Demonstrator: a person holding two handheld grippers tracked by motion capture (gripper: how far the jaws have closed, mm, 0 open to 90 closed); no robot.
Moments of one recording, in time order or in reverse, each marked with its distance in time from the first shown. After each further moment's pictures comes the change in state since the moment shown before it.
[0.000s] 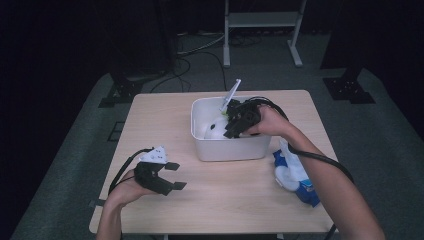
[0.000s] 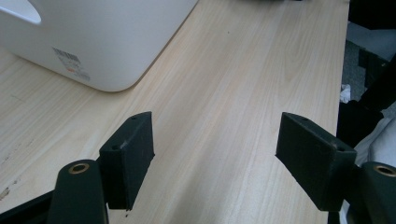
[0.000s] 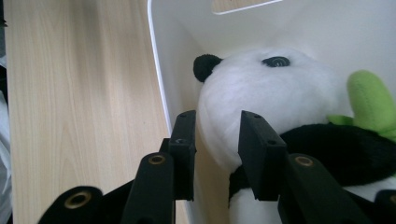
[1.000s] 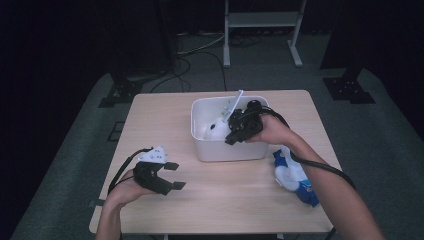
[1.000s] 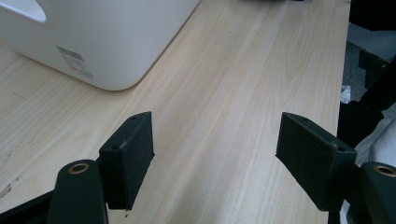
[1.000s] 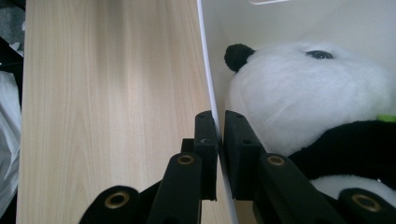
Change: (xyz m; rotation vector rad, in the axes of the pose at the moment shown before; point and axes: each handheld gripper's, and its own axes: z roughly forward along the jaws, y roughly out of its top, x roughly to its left) left arm 0.002 -0.002 -0.001 0.000 0.008 -0.004; right arm 0.019 -0.015 0.007 -0.020 0.021 -0.082
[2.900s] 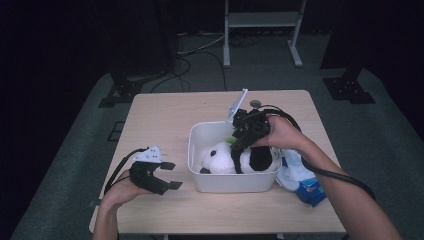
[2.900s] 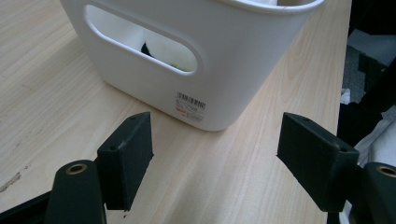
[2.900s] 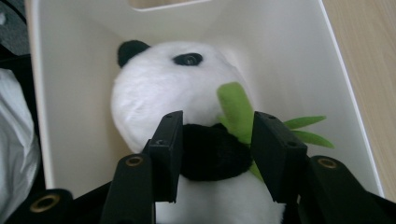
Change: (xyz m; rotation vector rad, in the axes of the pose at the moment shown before) left arm 0.004 -0.005 -0.007 -0.008 0.001 -0.014; right arm 0.026 0.005 -0.030 0.072 -0.075 0.061
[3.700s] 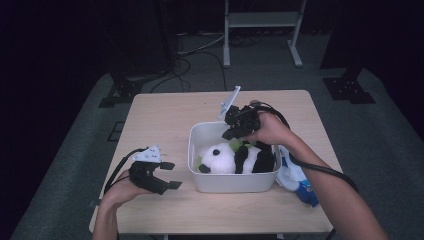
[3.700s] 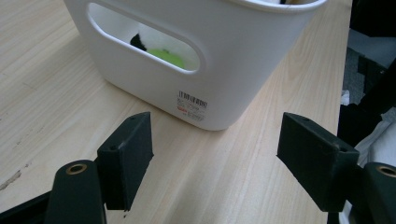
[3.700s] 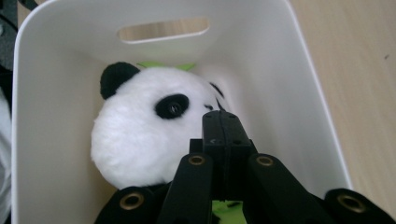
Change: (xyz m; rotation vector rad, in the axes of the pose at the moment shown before) left arm 0.001 -0.001 0.001 -0.001 -0.003 -0.009; right arm -0.008 0.017 0.010 -0.057 -0.003 -0.034
